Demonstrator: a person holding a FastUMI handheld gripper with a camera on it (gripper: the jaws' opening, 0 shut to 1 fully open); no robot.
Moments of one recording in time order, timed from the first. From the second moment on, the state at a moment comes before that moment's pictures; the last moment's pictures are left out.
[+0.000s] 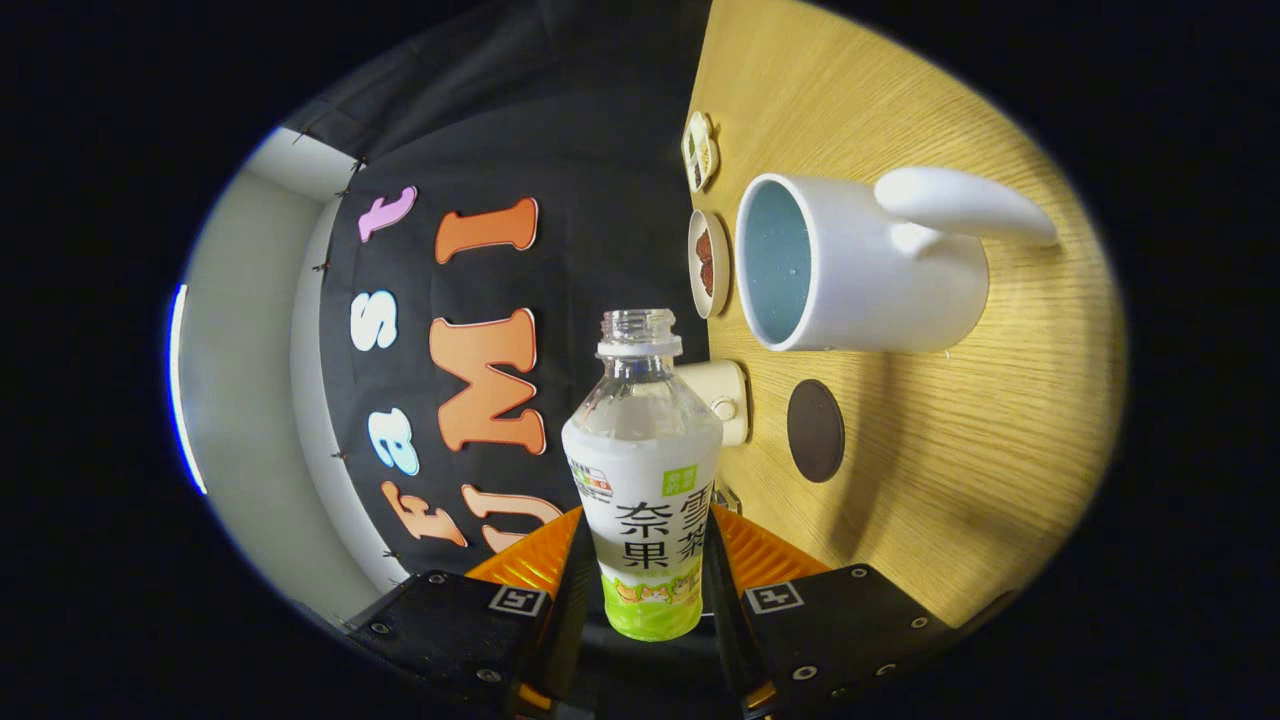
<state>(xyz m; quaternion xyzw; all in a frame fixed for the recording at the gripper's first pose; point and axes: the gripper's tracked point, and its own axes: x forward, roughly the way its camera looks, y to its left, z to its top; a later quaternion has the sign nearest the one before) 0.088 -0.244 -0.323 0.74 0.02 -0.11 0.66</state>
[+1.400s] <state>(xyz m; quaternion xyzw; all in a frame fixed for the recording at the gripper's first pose) 0.092 -0.252 -0.296 0.79 -0.02 -0.10 0.61</state>
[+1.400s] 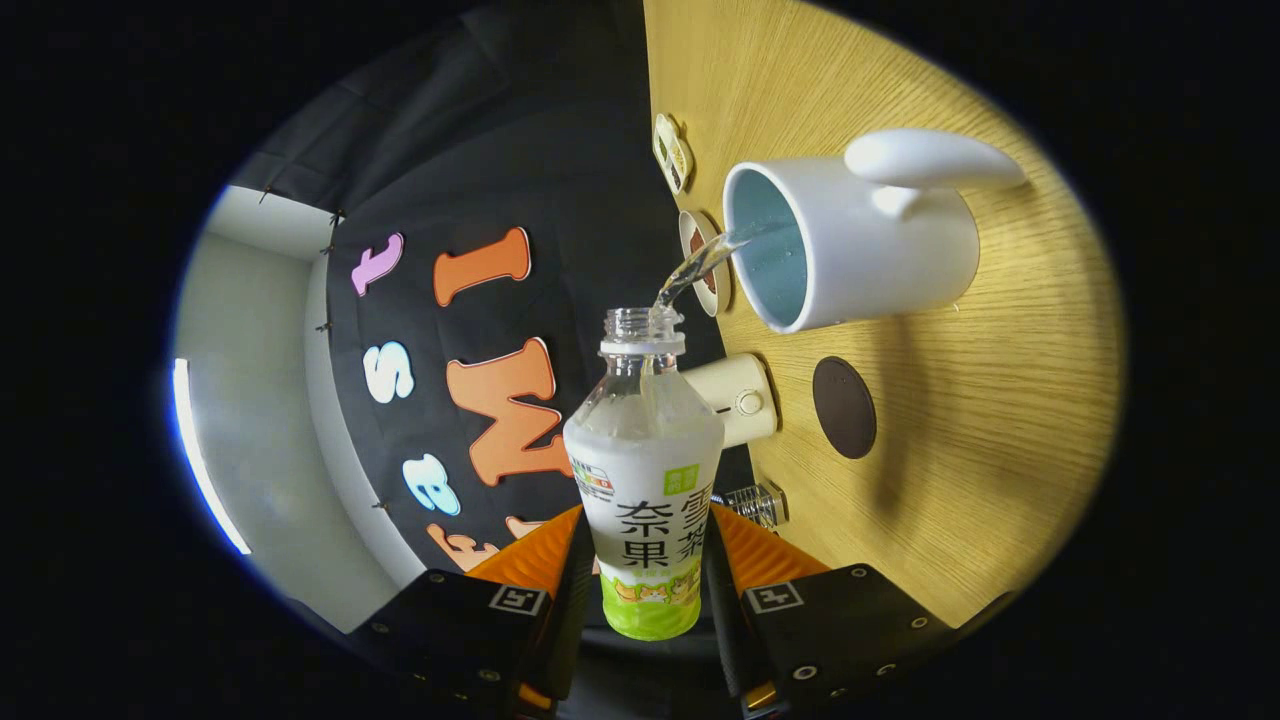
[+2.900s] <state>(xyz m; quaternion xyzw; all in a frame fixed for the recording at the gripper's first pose) 0.095 -0.267 -0.272 0.84 -0.07 -0.09 0.53</state>
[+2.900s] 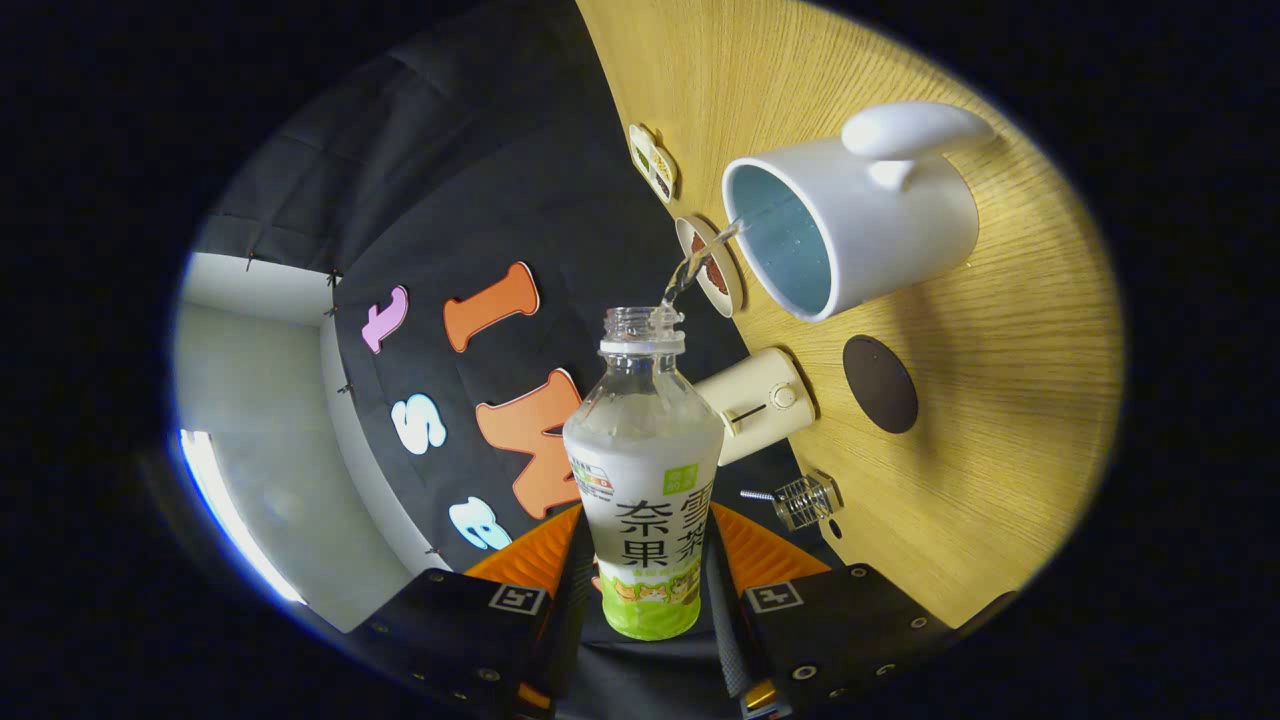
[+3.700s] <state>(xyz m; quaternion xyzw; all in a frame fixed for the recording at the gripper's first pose) 0.096 -0.270 -0.266 0.87 -0.10 -0.08 0.48</state>
